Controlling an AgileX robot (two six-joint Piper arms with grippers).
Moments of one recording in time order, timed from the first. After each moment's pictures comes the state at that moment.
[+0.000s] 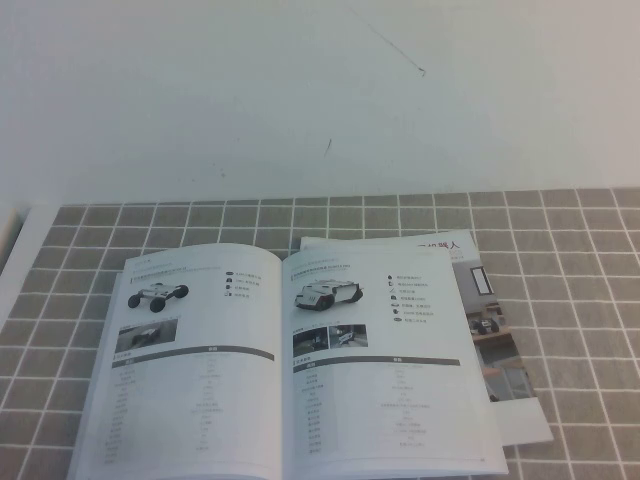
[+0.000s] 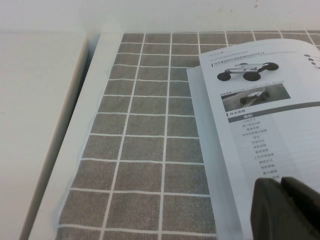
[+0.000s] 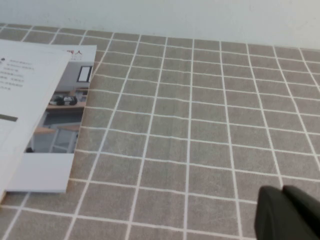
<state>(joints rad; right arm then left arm) 0.04 -0.01 0.02 -0.02 0.42 -0.07 0.03 -0.01 0.01 -0.09 0.38 0.01</state>
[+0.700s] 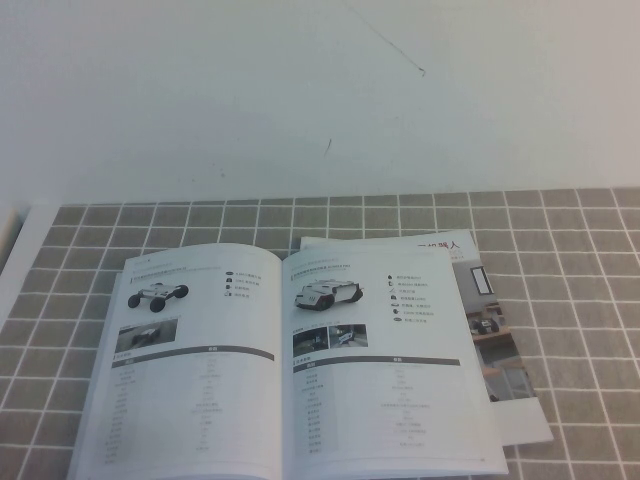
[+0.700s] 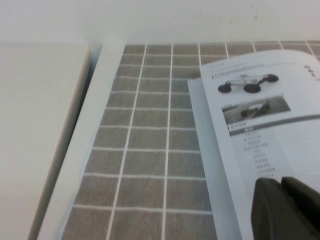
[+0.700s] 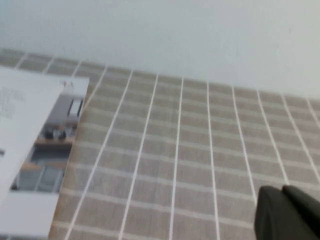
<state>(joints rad) 0.04 -0.01 0.03 -0.06 0.33 -0.09 0.03 -0.01 0.01 -0.09 0.35 0.01</state>
